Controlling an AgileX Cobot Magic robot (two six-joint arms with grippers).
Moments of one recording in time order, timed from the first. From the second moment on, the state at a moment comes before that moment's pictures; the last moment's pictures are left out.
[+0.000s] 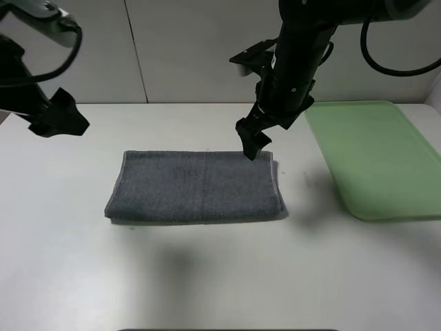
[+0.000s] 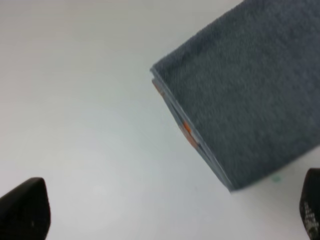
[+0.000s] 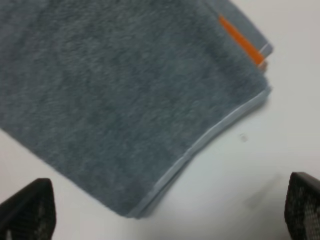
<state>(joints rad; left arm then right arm) -0.34 1.14 -0.88 0.13 0.65 0.18 0.57 1.91 -1.46 0.01 0.99 -0.19</state>
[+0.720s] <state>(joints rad) -0.34 0.29 -0.59 0.10 0.90 -0.04 0.61 1.91 -1.46 0.10 0.97 -0.12</state>
